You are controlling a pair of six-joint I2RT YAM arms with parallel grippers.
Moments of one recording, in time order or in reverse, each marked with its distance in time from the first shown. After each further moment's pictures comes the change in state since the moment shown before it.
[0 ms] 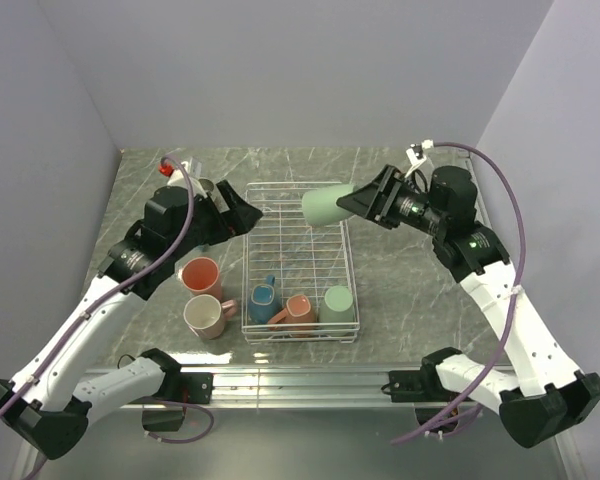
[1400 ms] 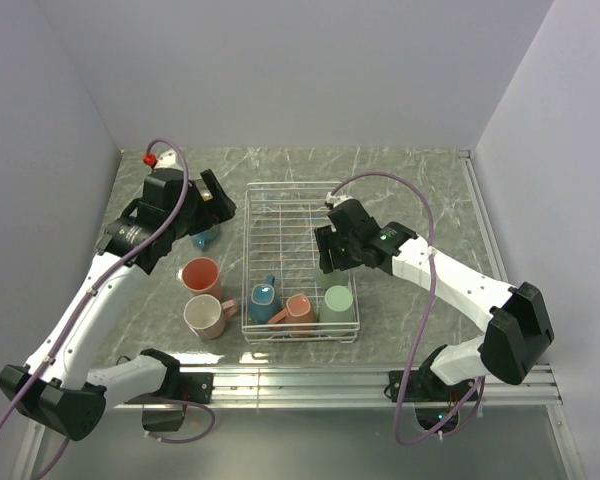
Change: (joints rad) left arm 0.146 0.116 0.125 -0.216 -0.133 0.076; right arm 0.383 0.361 -0.040 -0.297 0.600 -0.446
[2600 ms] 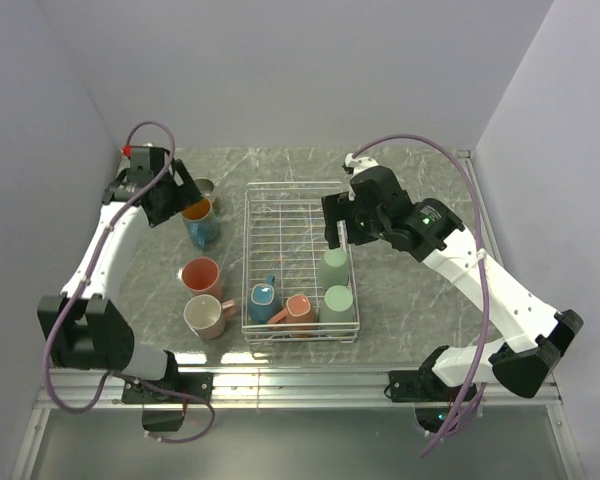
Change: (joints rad) left arm 0.314 0.294 0.062 0.001 0.061 0.100; right arm 0.003 -0.080 0.372 -0.287 0.069 -0.029
